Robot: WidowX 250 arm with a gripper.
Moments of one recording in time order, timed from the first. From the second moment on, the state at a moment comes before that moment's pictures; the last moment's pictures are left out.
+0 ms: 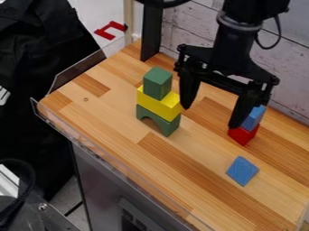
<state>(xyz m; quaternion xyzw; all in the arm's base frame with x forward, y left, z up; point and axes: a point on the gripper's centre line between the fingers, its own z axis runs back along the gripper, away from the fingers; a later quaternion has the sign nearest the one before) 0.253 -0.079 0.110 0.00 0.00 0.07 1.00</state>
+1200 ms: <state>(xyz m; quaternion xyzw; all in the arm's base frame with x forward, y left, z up) 0.313 -0.115 0.088 -0.04 0.00 -0.02 1.00</state>
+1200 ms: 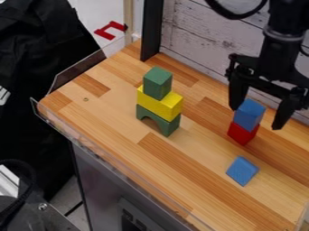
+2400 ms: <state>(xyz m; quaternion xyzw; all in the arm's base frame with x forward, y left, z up) 0.332 -0.095 0.056 -0.03 0.05 0.00 1.00</state>
